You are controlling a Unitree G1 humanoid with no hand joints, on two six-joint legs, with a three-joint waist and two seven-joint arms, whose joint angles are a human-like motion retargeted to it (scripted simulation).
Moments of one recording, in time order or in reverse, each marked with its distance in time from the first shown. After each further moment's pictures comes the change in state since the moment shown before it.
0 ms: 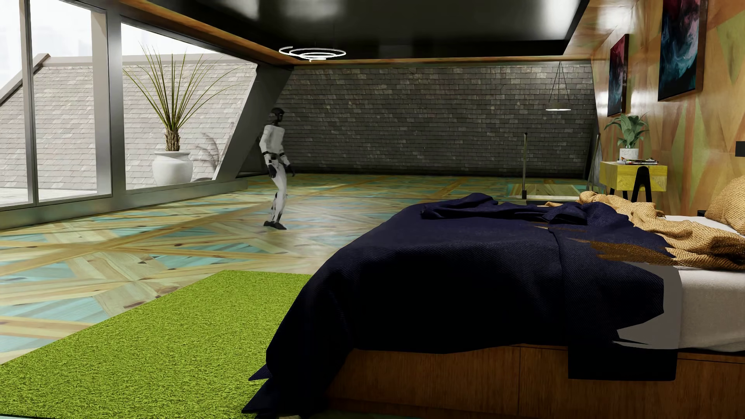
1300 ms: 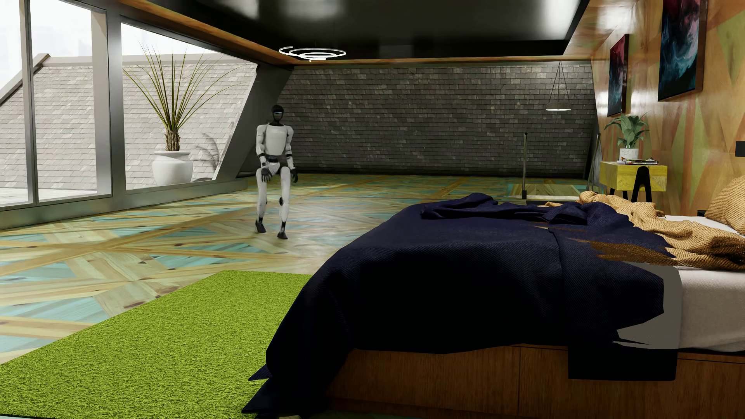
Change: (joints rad) body -0.455 0.807 0.152 -0.071 0.349 0.123 -0.343 0.139 -0.057 -0.026 -0.372 0.297 -0.281 0.360 -0.028 -0.093 0.126 0.012 -0.098 0.280 0.077 -0.114 0.190 -0.050 -0.069 0.209 -0.066 -0.064 0.048
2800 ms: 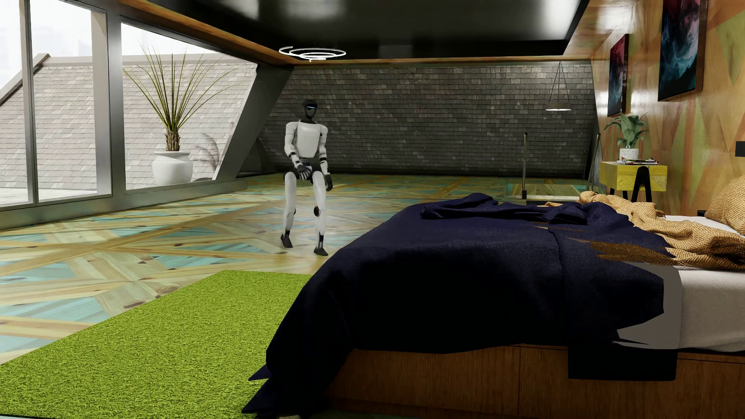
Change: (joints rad) body -0.004 0.007 -0.061 0.062 0.016 0.020 -0.047 -0.111 -0.023 -0.026 -0.055 -0.138 -0.040 0.063 -0.102 0.075 -0.046 -0.007 -0.138 -0.183 -0.024 0.131 -0.239 -0.002 0.025 -0.019 -0.113 -0.026 -0.128
